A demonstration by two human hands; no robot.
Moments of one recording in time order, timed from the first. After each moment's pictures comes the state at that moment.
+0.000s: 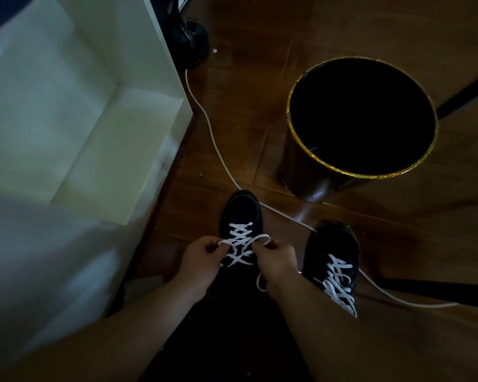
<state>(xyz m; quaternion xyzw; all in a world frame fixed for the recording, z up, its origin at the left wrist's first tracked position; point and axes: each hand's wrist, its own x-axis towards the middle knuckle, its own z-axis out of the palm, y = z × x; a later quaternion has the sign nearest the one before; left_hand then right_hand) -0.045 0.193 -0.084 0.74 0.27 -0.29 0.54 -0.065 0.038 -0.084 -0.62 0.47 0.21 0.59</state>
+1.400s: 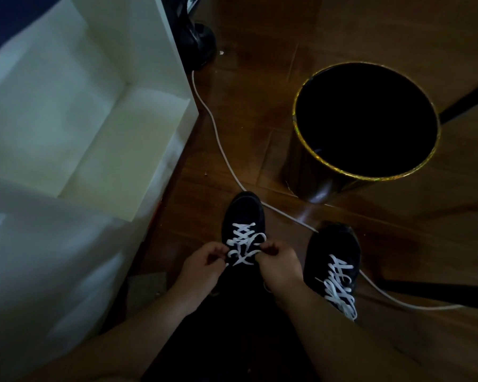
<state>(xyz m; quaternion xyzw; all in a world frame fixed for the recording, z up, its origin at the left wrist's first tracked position) -0.066 0.207 -0.062 0.75 0.21 -0.35 0.53 -0.079 0.029 -0.062 -0.73 0.39 0.25 0.51</state>
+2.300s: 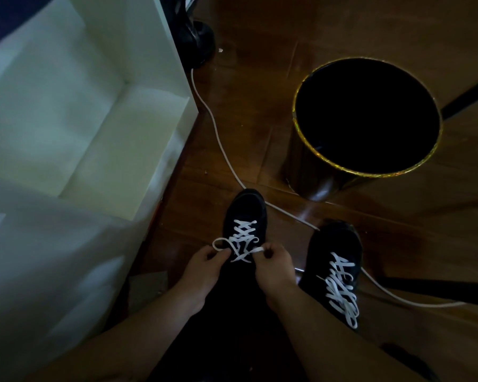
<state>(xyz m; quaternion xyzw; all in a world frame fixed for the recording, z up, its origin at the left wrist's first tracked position) -0.063 0.199 -0.079 0.65 0.35 -0.32 0.59 -0.088 0.048 -0.093 -0.73 0.41 0.21 0.51</state>
